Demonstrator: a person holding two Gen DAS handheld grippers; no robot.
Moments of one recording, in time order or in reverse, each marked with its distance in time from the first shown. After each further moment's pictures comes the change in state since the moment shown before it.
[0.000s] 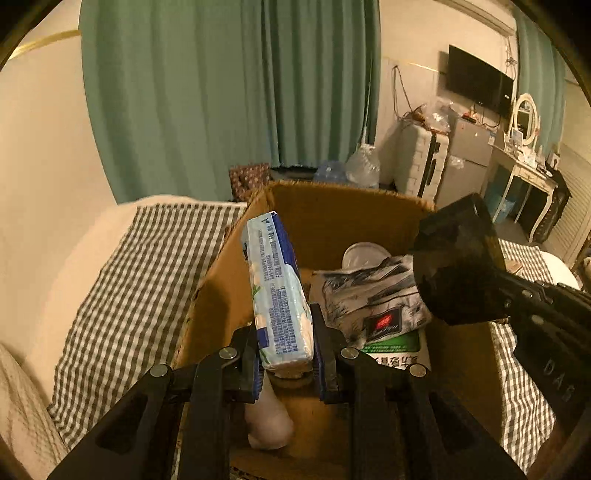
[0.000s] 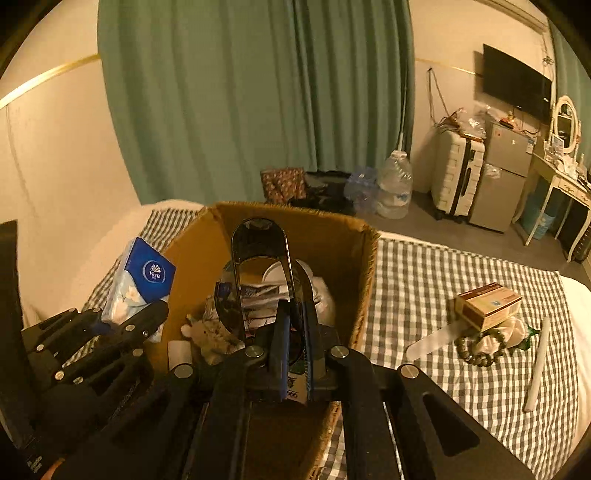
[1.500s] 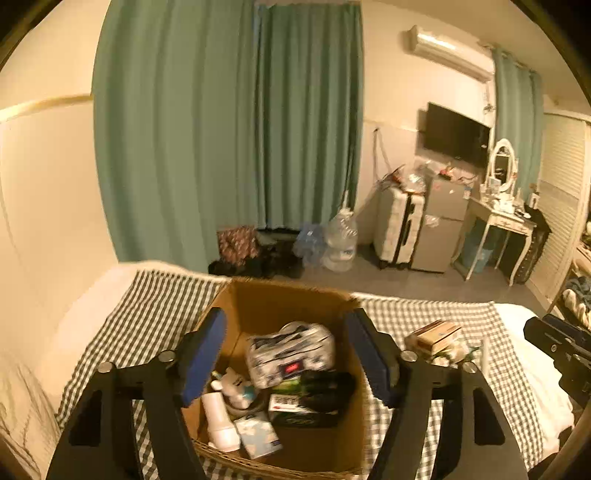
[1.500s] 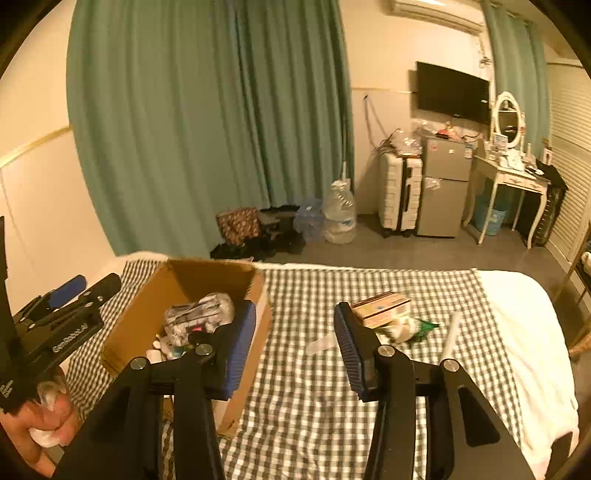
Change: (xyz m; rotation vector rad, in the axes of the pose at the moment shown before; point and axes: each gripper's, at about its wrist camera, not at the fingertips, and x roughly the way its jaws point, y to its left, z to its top) left arm -0.131 -0.058 0.039 -0.018 -0.257 -0.048; right arm -0.169 -0.097 -0.007 0.134 -0.159 -0.134
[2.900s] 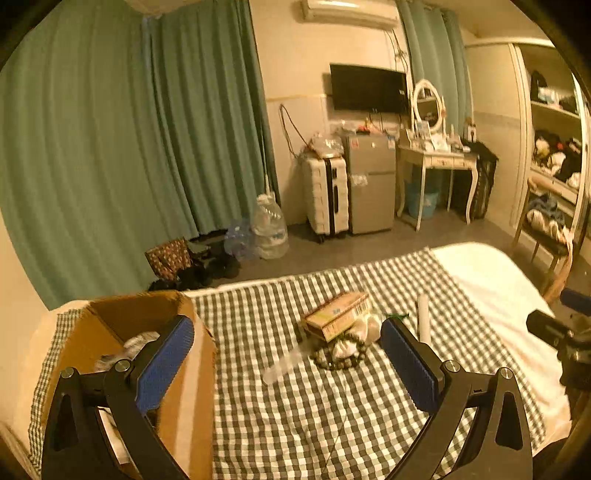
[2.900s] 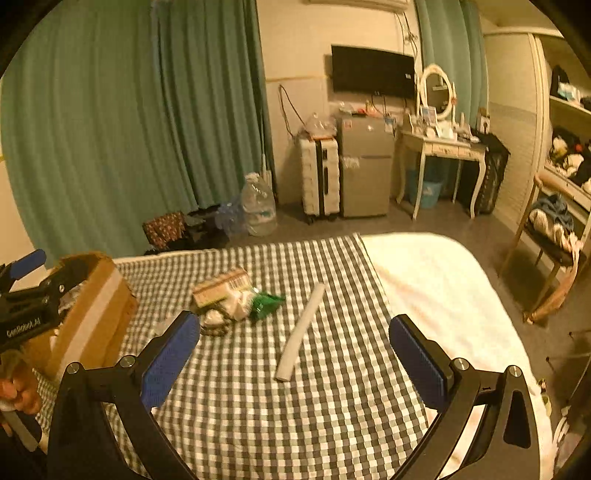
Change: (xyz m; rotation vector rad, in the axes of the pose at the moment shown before) left arm 0.061 -0.207 -0.050 0.273 0.052 -0.161; right arm -0.001 -0.231 -0.054 0.119 0.034 -0.193
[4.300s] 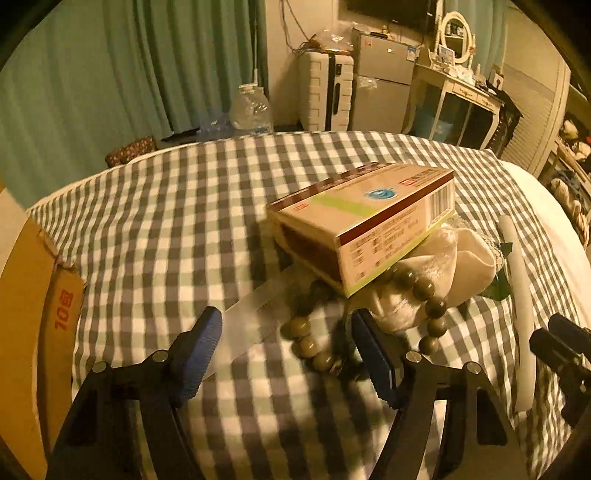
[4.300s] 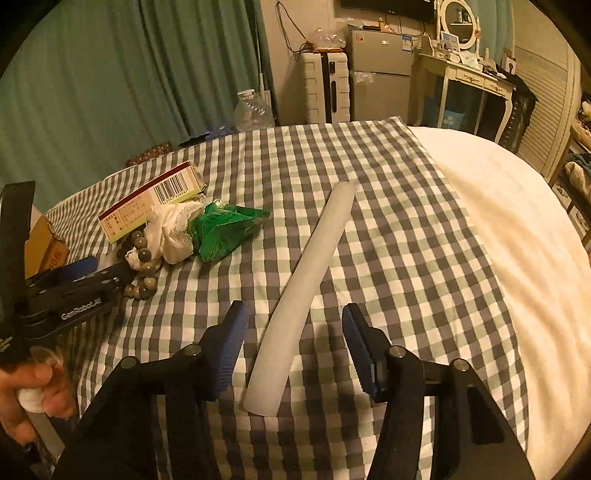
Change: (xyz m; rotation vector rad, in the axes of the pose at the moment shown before) left arm 0.222 -0.027 -0.089 -0.084 0.362 -0.070; right arm 0.196 0.008 -0.060 0.010 0.283 0.029
